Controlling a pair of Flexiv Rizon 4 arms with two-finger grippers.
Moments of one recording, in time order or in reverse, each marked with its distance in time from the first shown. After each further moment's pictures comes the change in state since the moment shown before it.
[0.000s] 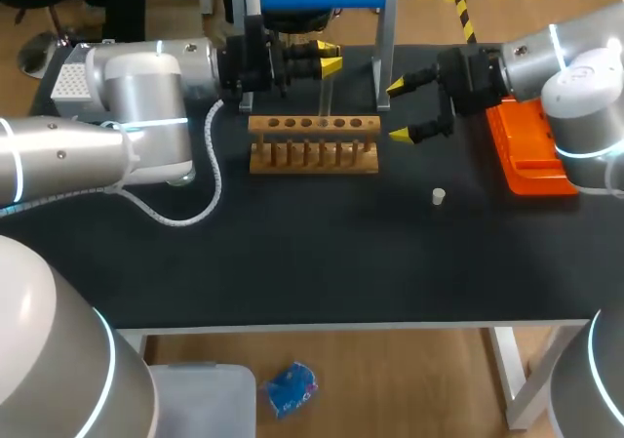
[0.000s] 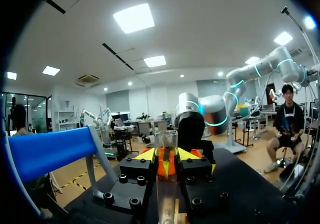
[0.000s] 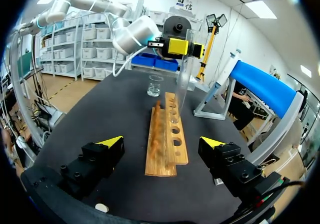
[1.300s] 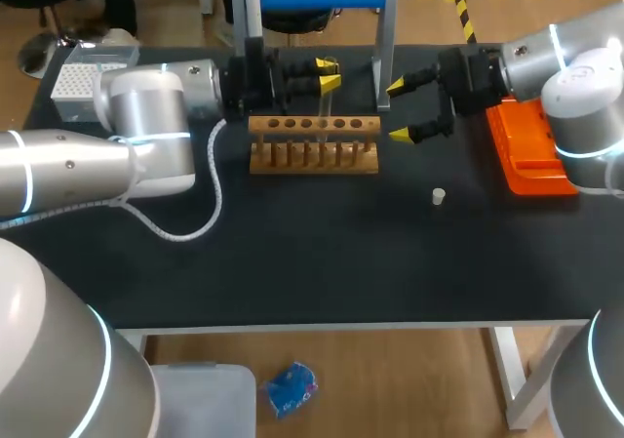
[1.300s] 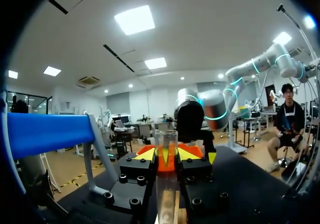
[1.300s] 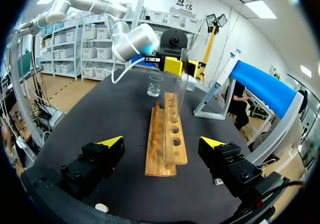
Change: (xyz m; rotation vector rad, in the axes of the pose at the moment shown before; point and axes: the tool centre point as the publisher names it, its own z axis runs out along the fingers) left arm 0.002 0.035 -0.003 0.025 -0.007 -0.001; right arm 0.000 0.000 0.000 0.000 0.000 0.000
